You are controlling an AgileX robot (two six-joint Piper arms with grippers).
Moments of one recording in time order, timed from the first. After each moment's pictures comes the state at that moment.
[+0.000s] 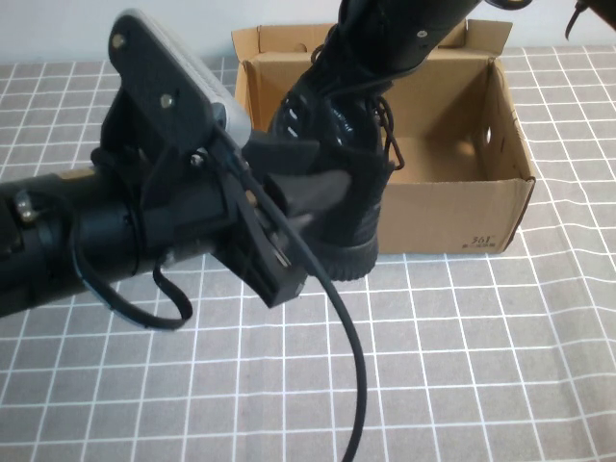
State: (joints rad) right arm 0.69 1.89 -2.18 -0.01 1.28 -0.06; left arm -0.61 1.12 -0.91 -1.12 0.37 1.39
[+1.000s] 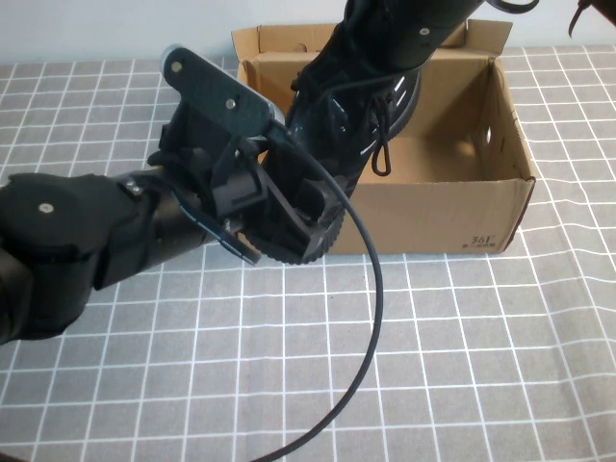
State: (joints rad) right arm 0.67 1.89 -2.18 0.01 1.28 -0.02; left arm -0.61 1.35 -0.91 -1.28 0.09 1.51
